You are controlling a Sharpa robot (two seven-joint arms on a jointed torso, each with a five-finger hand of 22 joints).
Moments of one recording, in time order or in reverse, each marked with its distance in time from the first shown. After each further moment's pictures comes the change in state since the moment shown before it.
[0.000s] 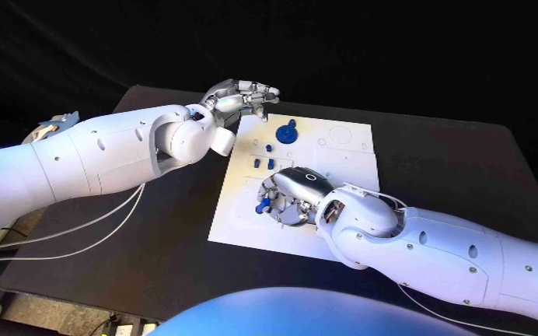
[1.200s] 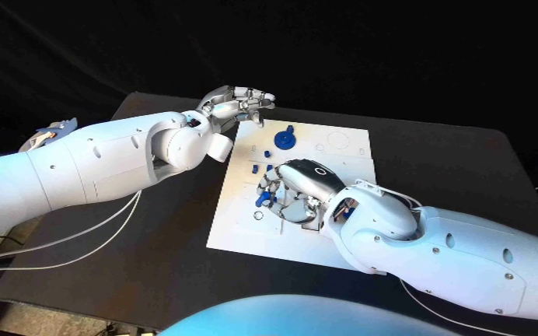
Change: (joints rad) left arm 0.000 -0.005 0.000 0.000 0.000 -0.006 0.003; left_hand 0.000 0.000 0.000 0.000 0.000 0.004 -0.004 0.000 -0.001 0.000 0.000 0.000 0.000 0.000 0.000 0.000 0.000 0.000 0.000 0.000 0.000 0.001; right arm 0.046 -0.078 0.017 0.126 0.034 -0.065 -0.004; right_hand 0.000 0.000 -0.001 0.001 -0.006 0.008 -0.001 -0.003 -0.007 0.000 0.000 0.004 0.000 0.000 0.000 0.000 0.002 0.000 0.000 0.000 0.000 0.000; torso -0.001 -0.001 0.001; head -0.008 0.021
